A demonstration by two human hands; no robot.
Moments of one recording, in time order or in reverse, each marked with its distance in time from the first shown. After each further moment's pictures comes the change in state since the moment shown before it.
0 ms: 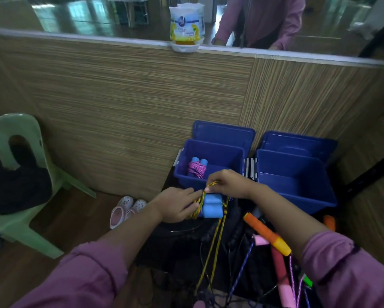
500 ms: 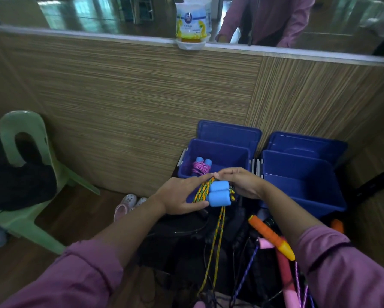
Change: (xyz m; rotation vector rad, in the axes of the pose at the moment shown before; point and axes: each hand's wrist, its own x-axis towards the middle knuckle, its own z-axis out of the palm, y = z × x) left_hand 0.010 -0.003 -0.030 -0.216 0.121 -0.054; right_hand 0.005 0.015 -0.003 1.003 -0.029 0.236
